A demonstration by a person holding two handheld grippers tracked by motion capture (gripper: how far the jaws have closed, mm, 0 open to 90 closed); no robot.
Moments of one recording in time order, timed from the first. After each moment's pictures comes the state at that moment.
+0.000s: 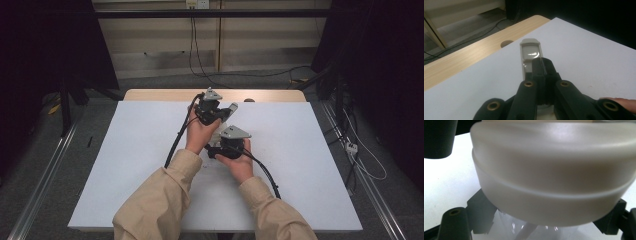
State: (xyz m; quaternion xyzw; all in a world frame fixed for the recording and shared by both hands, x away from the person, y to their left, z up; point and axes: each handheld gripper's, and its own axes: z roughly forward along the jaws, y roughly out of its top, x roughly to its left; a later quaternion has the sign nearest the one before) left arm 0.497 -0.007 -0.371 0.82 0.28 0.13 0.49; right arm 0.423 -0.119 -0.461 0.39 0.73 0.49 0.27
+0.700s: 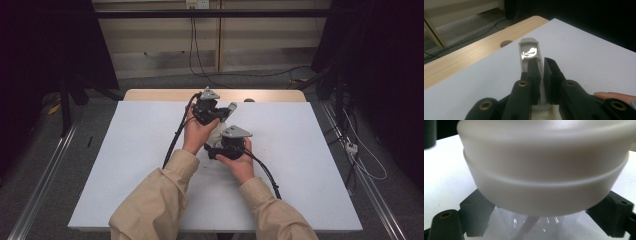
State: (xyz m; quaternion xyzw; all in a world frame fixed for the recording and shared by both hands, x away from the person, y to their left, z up) left arm 0.493 0.000 -0.364 0.81 0.28 0.12 0.49; right arm 0.422 -0.121 -0.461 0.41 0.73 0.49 0.25
